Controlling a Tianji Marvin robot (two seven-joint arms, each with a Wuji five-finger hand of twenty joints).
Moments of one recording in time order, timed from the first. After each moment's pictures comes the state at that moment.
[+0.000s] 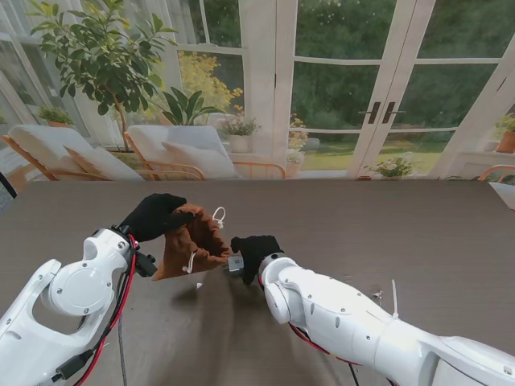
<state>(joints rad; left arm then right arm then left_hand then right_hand) 1.56 -1.08 -1.40 -1.80 0.39 -0.02 -0.17 -0.88 -1.35 0.29 -0.96 -0.64 0.32 -0.16 0.78 -0.33 0.69 -0.05 0.92 0.28 1.19 1.07 1.18 0.27 1.04 1.38 1.08 0.32 1.58 0.93 0.76 0.46 1.71 0.82 0.33 -1.17 1.19 -0.20 0.29 -0.15 0.77 0.51 0.91 -0.03 0.95 0.95 1.29 -0.15 1.42 0.86 0.66 0.13 1.56 0.82</state>
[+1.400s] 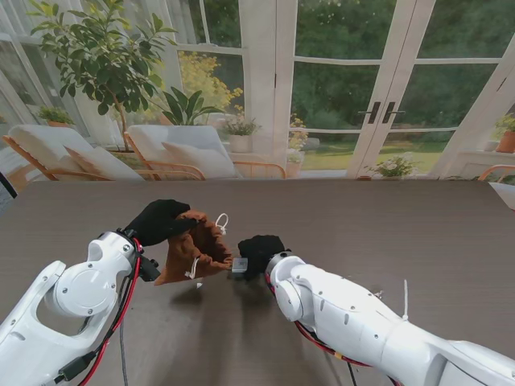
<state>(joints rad) 1.56 -1.08 -1.38 -1.80 0.39 0.02 -0.20 -0.90 -1.33 0.36 -0.95 -0.62 0.19 -0.19 0.78 -0.33 0.69 -0.05 0.92 0.29 1.19 1.05 1.18 0.28 1.03 1.38 1.08 0.33 1.56 0.93 0.76 0.46 1.70 0.83 0.39 -0.92 1.13 -0.38 0.63 -0.03 0.93 0.36 1.16 -0.04 0.94 1.02 1.31 -0.15 1.56 0.94 0.66 0.10 1.58 0.82</state>
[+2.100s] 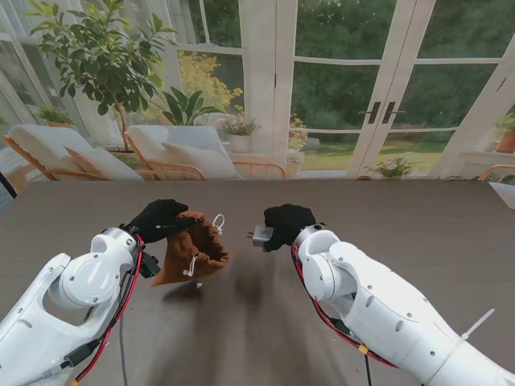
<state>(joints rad) 1.49 -1.08 -1.35 -1.73 0.38 0.08 -0.22 -1.08 -1.14 0.72 -1.43 -0.76 0.31 0.05 0.78 -0.33 0.69 -0.05 0.92 0.29 1.18 1.05 1.18 0.28 1.02 1.38 1.08 0.33 1.56 0.93 0.75 0.47 1.69 0.84 0.39 -0.91 1.13 -0.38 0.65 0.02 0.93 0.36 1.17 -0.04 0.94 1.02 1.31 -0.14 1.57 0.95 0.66 0.09 1.59 0.82</state>
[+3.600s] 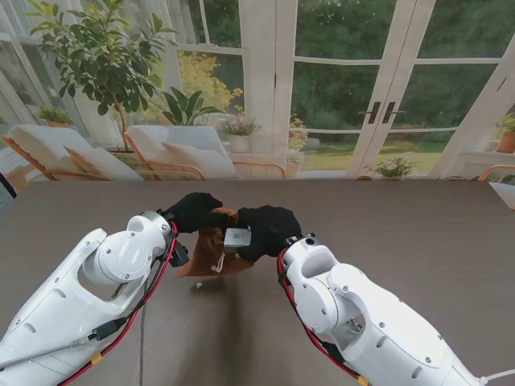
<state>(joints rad) 1.30 -1.08 -1.15 -1.67 0.35 0.16 -0.29 -1.25 -1.12 0.79 -1.75 -0.82 0.27 0.02 0.78 -0.33 0.69 -0.05 0.92 0.29 1.18 1.05 1.18 0.28 1.02 1.36 1.09 0.33 1.56 0.91 0.79 0.47 1.70 0.79 0.39 -0.89 1.13 -0.38 0.65 0.06 0.93 0.38 1.18 -0.04 0.94 1.02 1.32 -0.14 1.58 0.96 0.66 0.09 1.59 0.82</state>
